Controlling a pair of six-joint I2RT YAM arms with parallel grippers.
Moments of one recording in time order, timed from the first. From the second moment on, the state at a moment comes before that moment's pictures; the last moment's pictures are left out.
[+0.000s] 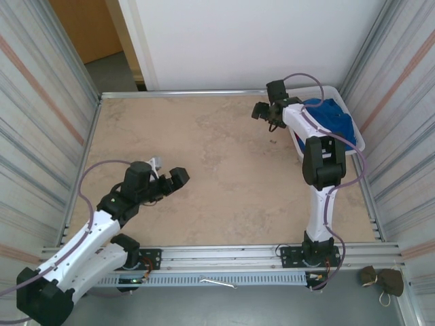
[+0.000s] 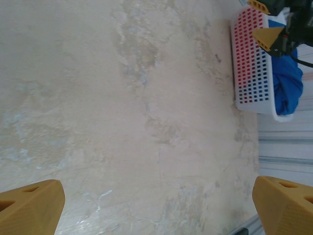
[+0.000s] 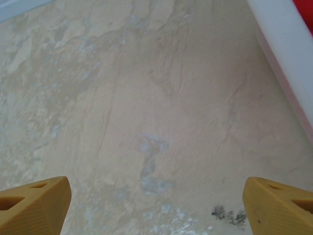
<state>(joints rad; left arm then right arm) -0.49 0.78 0.54 -0.37 0.25 -0.92 0.23 2.12 1.80 -0.64 0.09 0.49</state>
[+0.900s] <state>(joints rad) -0.49 0.96 0.75 -0.59 0.10 -0.71 -0.06 1.60 1.50 -0.74 -0.02 0.54</state>
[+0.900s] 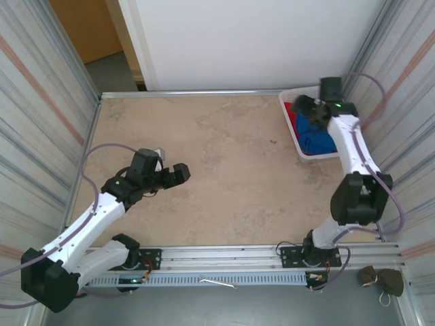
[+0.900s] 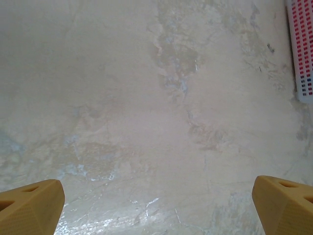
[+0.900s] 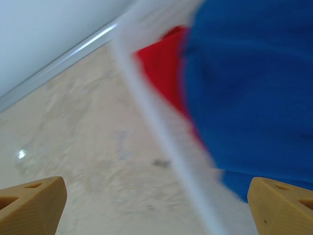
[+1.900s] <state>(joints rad) -0.20 0.91 0.97 -0.74 0.19 -0.60 0.05 1.50 1.69 -0.57 -0.61 0.71</state>
